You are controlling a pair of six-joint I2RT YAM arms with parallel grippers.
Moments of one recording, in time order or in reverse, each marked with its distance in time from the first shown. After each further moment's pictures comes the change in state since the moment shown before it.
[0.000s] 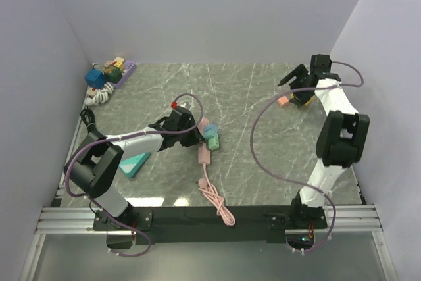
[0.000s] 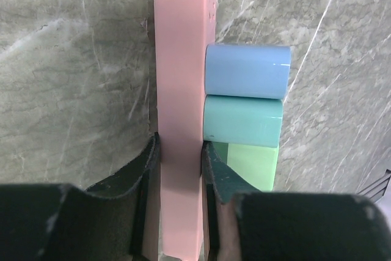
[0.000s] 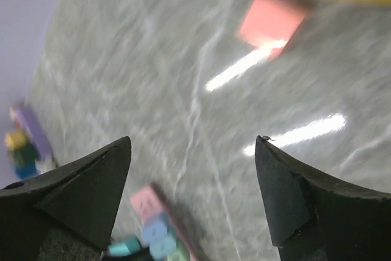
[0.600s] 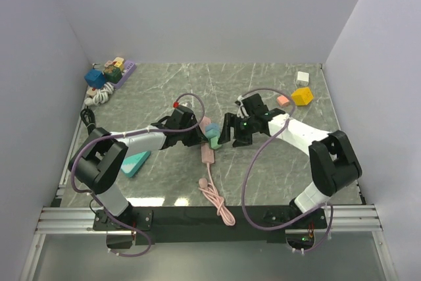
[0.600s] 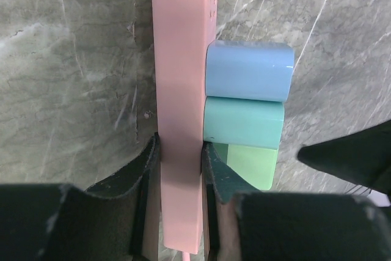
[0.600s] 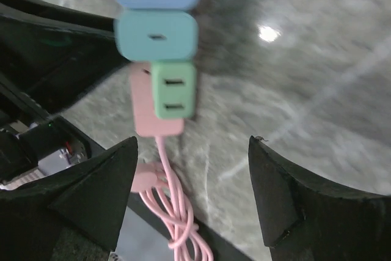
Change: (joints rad) left arm 0.000 0.046 0.023 0.025 0.030 -0.031; right arm 0.611 -0.318 -0.543 0.121 -0.189 -0.227
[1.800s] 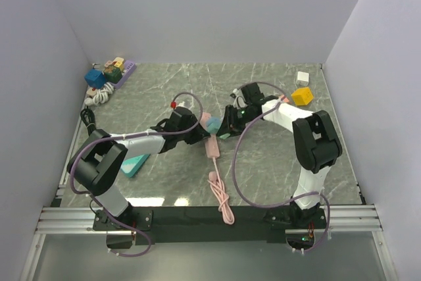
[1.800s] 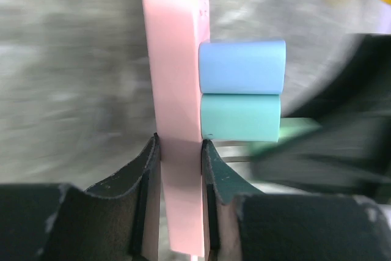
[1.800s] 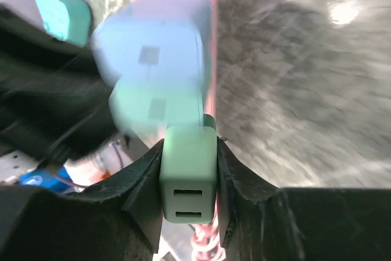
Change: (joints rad) left arm -0.009 -0.016 -0.049 0.171 -0.017 -0.092; right arm -0.054 0.275 0.201 0.024 -0.269 -0.048
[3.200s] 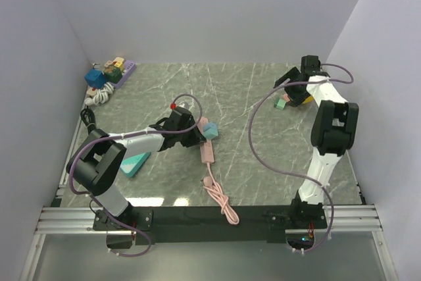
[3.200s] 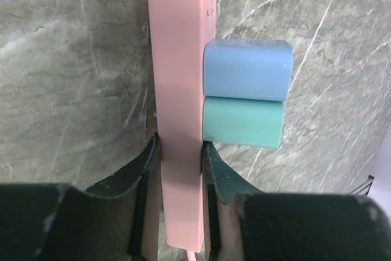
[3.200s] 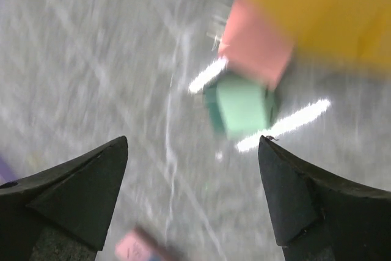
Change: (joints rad) left arm 0.016 -0.003 0.013 -0.146 0.000 0.072; right arm -0.518 0.219 0.454 -0.151 0.555 0.303
